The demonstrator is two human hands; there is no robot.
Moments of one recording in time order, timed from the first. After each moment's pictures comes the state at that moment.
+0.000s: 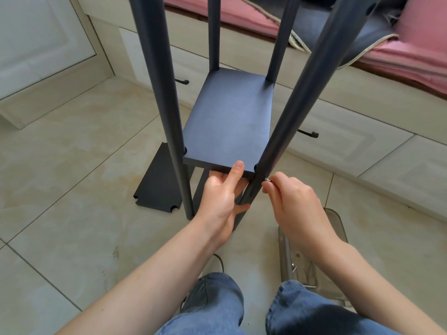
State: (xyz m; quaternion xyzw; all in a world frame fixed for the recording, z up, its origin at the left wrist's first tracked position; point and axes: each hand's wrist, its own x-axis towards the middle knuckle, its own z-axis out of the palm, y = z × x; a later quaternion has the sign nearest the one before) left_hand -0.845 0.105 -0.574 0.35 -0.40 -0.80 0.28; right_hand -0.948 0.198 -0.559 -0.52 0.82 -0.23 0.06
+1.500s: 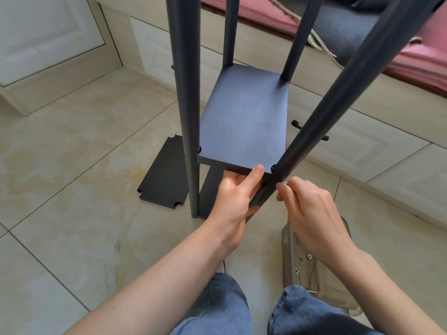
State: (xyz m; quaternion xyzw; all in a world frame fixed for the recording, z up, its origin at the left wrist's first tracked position) left_hand -0.849 0.106 -0.583 0.35 -0.40 -0.81 0.26; right_hand -0.956 0.198 -0.569 -0.51 0.81 -0.28 0.07
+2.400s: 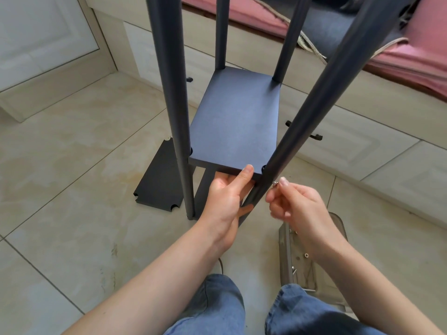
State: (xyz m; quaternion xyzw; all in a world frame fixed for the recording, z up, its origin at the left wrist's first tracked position) left_hand -0.846 0.104 -0.579 0.35 -0.40 -0.80 0.27; right_hand -0.952 0.195 -0.565 -0.26 0.69 -0.54 0.40
